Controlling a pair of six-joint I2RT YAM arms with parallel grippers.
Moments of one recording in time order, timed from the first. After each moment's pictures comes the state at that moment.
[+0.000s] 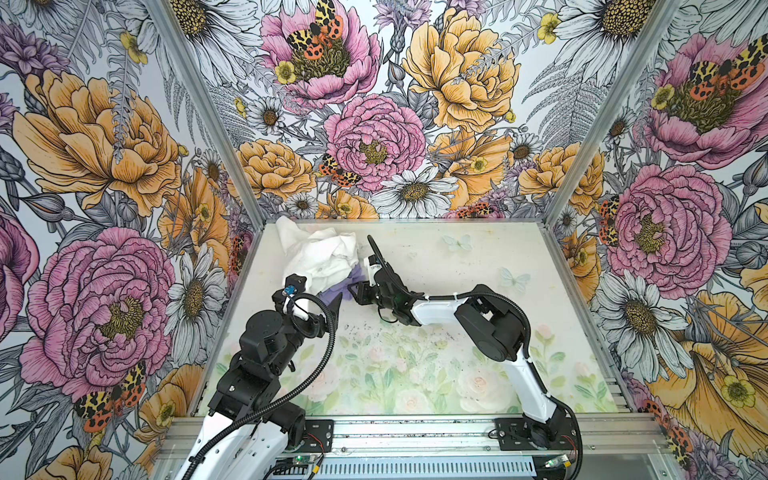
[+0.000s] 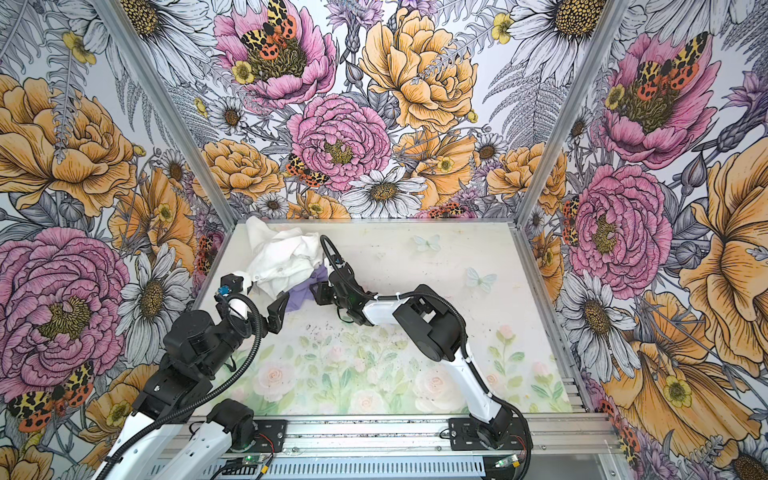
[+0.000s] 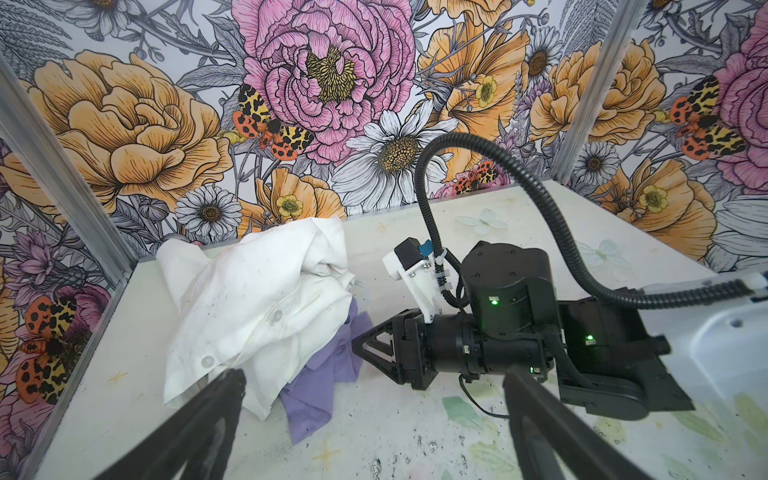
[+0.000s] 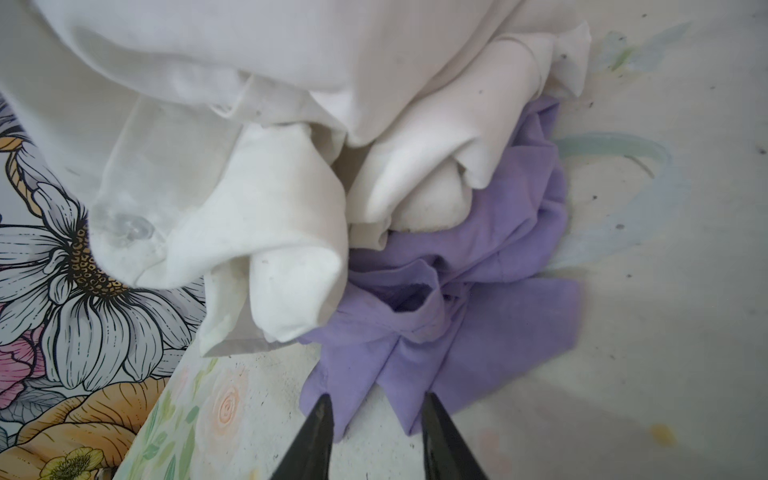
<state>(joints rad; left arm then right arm) -0.40 0.47 0.68 -0.38 -0.08 -0.01 0.83 2.28 1.46 0.43 -0.13 0.69</state>
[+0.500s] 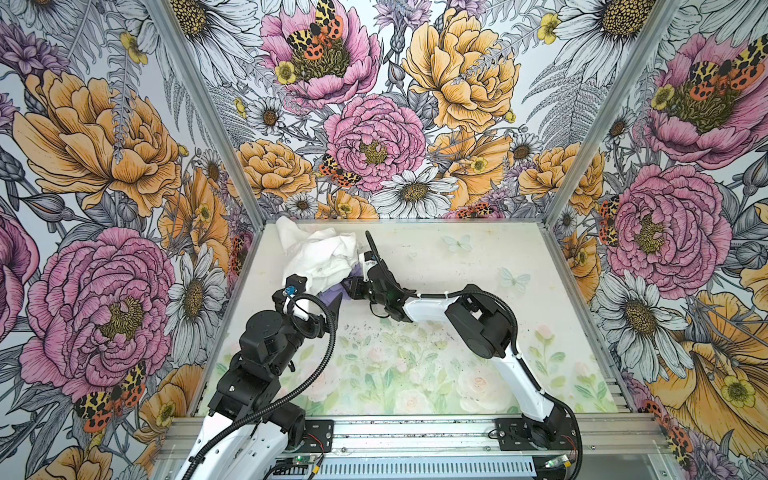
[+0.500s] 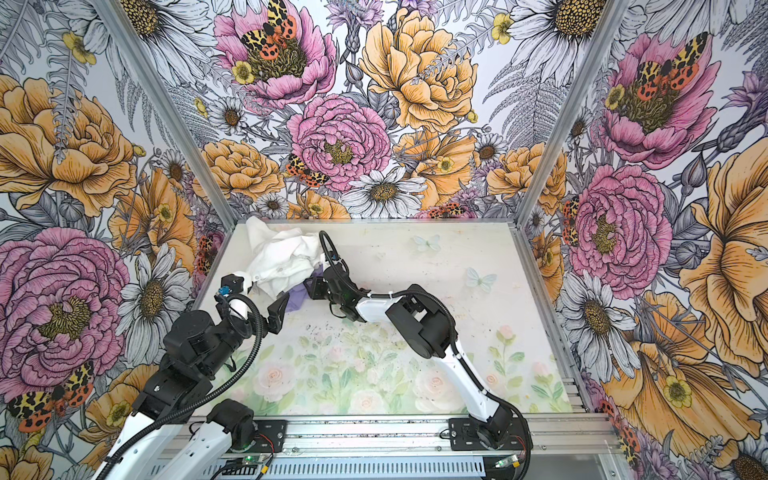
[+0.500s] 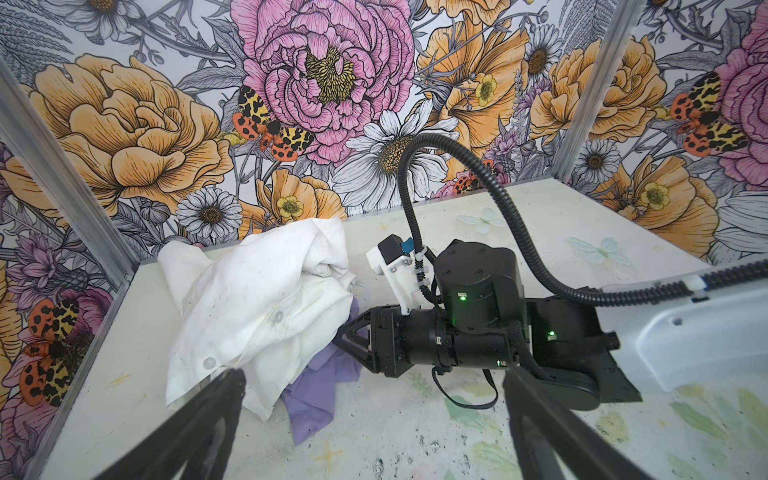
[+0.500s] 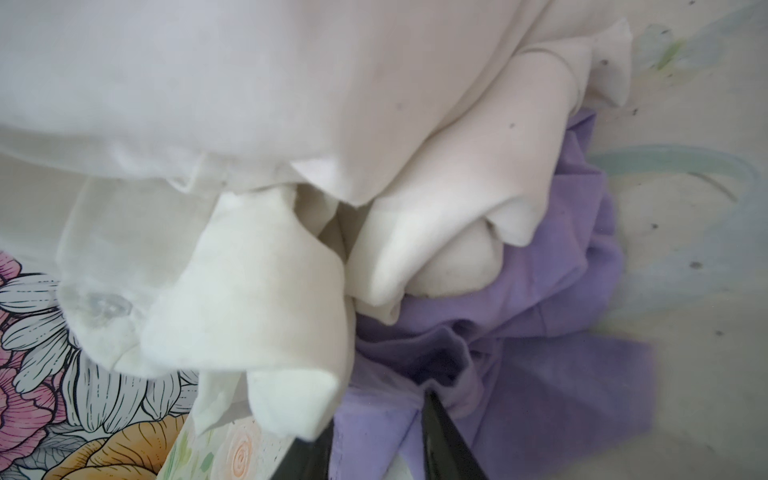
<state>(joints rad) -0.40 0.47 0.68 -0.38 -0.08 0.00 0.83 2.39 1.60 0.43 -0.12 0.77</state>
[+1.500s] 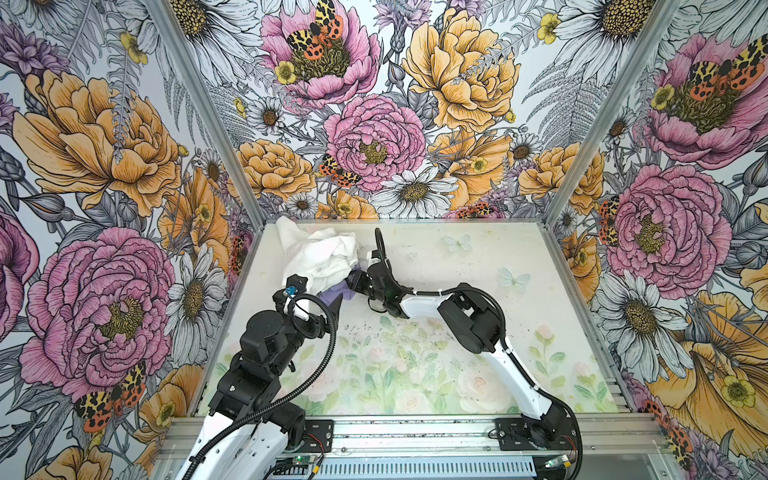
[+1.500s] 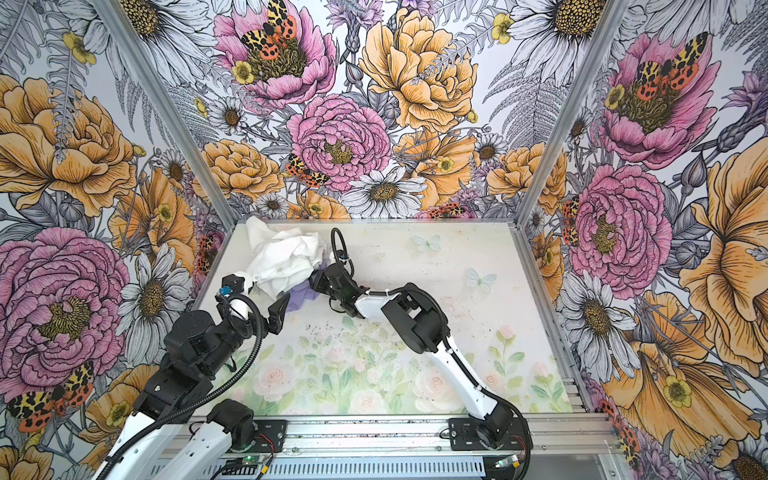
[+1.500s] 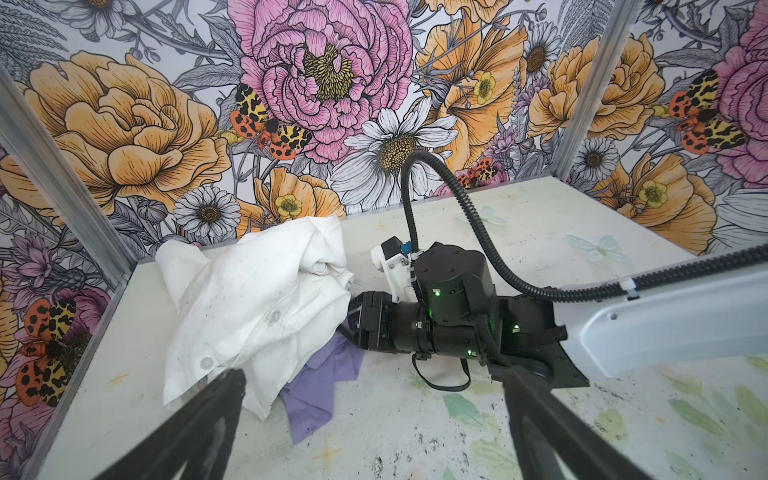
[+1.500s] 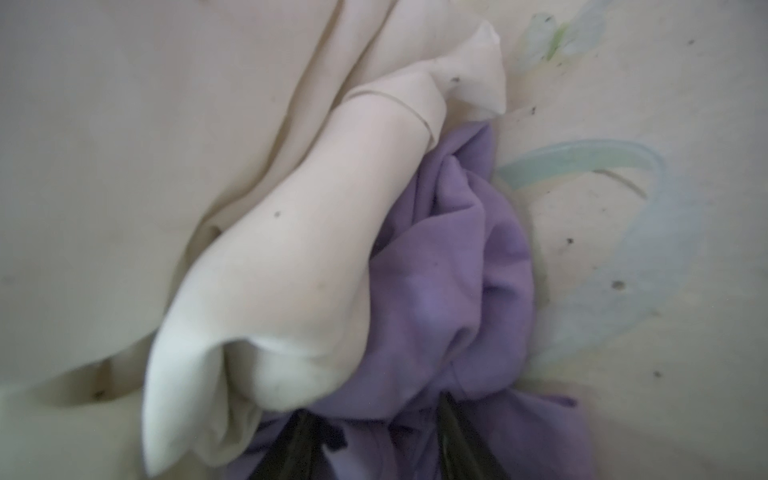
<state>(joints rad) -0.40 0.47 0.67 -0.38 -0.07 0.00 0.81 2.51 1.72 0.44 -0.08 0.98</state>
